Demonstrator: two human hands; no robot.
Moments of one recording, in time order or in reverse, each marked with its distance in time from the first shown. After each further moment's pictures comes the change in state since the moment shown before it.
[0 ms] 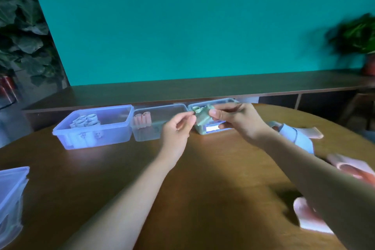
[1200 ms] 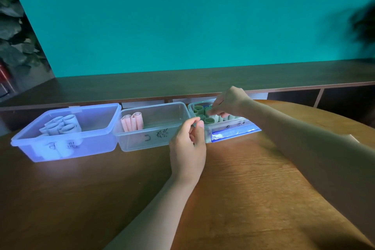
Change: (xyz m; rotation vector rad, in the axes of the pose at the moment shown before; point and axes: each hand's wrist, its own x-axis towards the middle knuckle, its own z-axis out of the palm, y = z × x) left_hand 0.038 -0.068 0.051 0.302 0.259 0.224; right_hand 0.165 0.059 -0.025 -0.672 -0.075 0.317
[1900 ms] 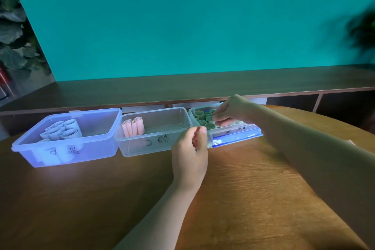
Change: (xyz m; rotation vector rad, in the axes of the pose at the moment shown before) left_hand 0.000 -0.003 0.002 -0.006 -0.028 0.010; right_hand 0.000 0.008 -0.005 0.118 -0.080 0.059
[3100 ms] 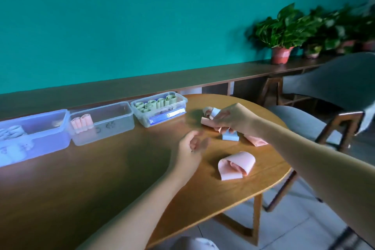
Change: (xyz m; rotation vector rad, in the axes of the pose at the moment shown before) left_hand -0.131 0.121 0.011 -0.341 -0.676 -0.175; right_hand -0.276 0.083 -0.056 -0.071 0.305 0.039
